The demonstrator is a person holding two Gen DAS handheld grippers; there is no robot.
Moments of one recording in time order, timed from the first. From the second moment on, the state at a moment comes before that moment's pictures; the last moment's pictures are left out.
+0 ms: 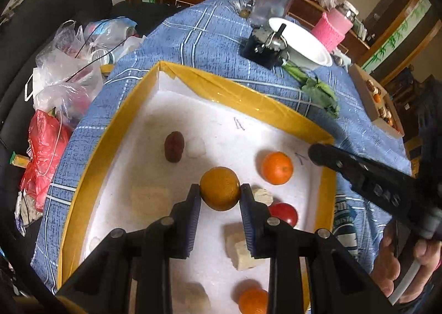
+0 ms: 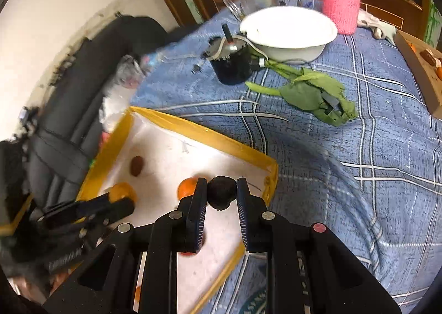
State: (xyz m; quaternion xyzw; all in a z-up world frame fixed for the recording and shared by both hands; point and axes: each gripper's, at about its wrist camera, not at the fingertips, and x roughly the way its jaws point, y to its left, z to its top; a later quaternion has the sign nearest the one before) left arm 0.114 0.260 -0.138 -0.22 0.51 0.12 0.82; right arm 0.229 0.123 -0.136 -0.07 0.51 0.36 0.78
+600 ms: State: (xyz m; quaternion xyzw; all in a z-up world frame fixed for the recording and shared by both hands) left arm 0.128 0.263 -0.161 -0.20 0.55 0.11 0.80; right arm 0.243 0.150 -0.156 -0.09 0.55 0.29 0.78
